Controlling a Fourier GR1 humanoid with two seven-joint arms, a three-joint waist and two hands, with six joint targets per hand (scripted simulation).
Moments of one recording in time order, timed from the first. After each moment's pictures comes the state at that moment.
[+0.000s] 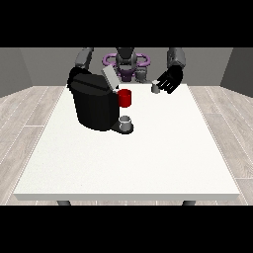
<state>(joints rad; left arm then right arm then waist) -0.83 0.41 0.03 -0.68 -0.60 -0.10 -0.26 -0.24 -0.04 -0.07 -1.25 -0.04 -0.13 -0.10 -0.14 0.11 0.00</state>
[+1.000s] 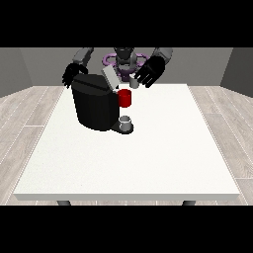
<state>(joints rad) -1.10 0.48 0.13 -0.65 -0.59 -0.14 -0.14 -0.31 -0.03 0.00 -1.37 -0.02 -0.12 -0.04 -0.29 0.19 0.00</state>
